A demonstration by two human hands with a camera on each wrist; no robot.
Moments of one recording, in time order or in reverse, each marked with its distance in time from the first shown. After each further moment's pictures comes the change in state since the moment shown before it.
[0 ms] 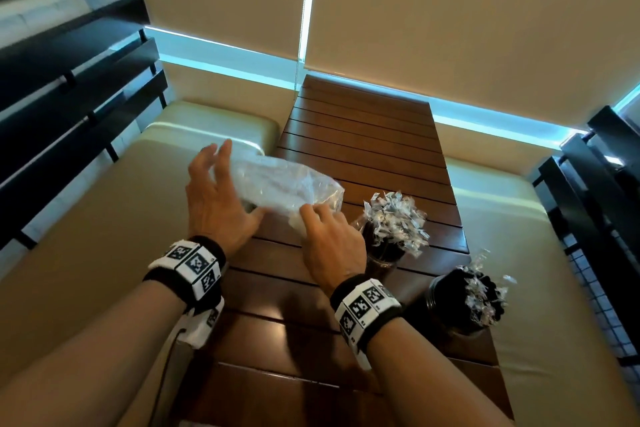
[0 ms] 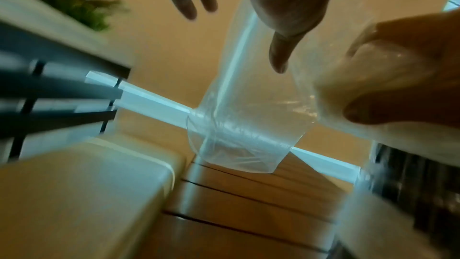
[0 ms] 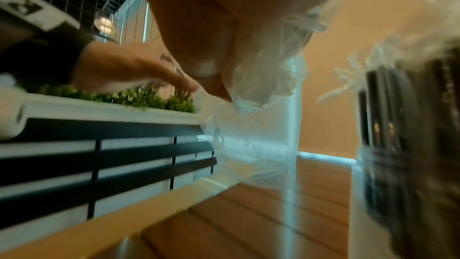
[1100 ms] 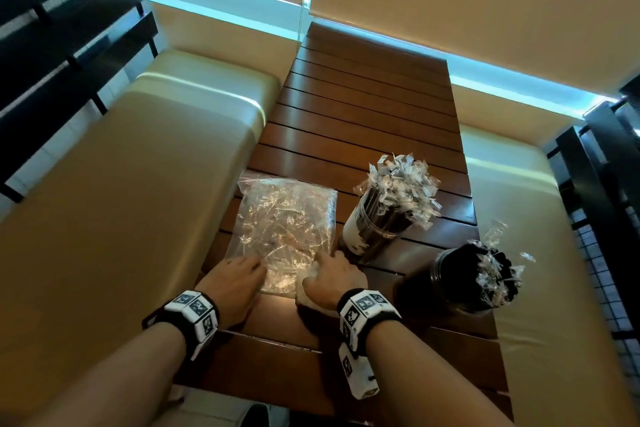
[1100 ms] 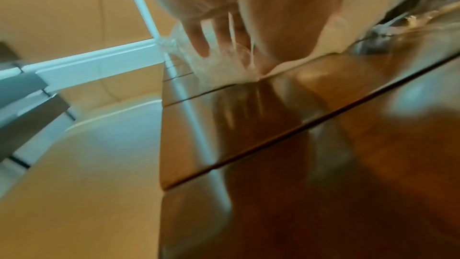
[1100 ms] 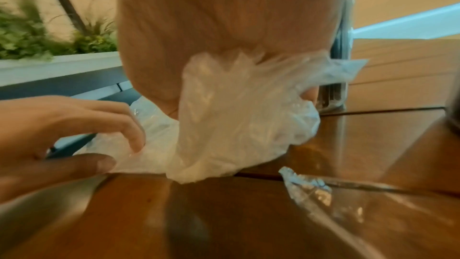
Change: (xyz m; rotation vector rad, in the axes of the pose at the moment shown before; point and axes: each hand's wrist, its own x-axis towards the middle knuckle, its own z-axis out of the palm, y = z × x) left_hand -0.157 -0.047 0.066 0.322 -1.039 0.398; right_hand -0.078 0.029 0.070 0.238 -0.924 0.416
